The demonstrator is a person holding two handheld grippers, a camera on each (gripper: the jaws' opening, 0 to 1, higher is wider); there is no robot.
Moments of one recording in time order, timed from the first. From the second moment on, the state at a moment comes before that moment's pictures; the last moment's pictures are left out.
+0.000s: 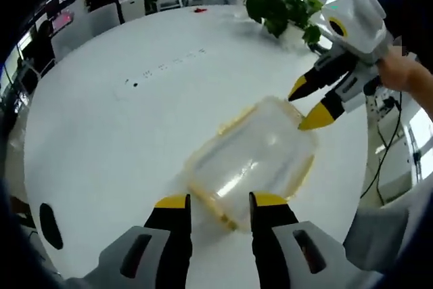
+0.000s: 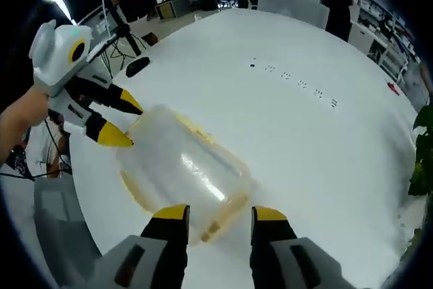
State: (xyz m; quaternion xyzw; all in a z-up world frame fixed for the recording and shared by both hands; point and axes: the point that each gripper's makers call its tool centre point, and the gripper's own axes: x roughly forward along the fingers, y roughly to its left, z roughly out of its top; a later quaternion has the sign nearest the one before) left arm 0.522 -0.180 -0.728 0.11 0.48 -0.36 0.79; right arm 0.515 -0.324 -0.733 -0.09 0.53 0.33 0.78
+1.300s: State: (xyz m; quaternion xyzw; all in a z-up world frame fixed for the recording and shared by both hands) left arm 0.518 -0.184 -0.745 -0.02 0.53 -0.33 0.78; right arm 0.507 -0.321 -0.743 0.02 0.58 0.30 0.76
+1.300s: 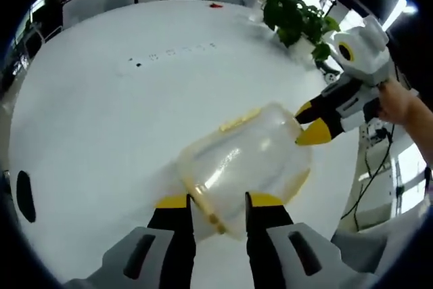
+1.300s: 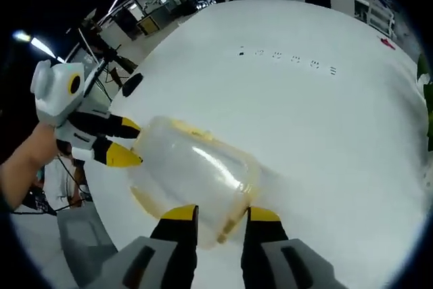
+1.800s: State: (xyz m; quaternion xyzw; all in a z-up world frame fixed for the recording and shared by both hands) left arm 0.520 -0.189 -0.740 0.02 0.52 -0.35 0.78; right arm 0.508 -0.316 -0.739 -0.02 0.57 0.30 0.76
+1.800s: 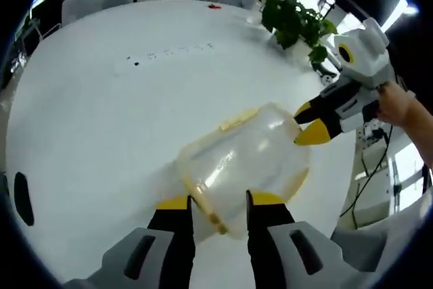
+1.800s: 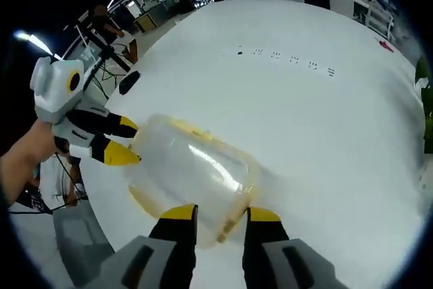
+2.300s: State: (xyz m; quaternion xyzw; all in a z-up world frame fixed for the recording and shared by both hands) left arm 0.522 -0.186 -0.736 0.03 0.52 -0.35 0.78; right arm 0.510 -0.314 -0.735 -0.05 0.56 0.30 0.77
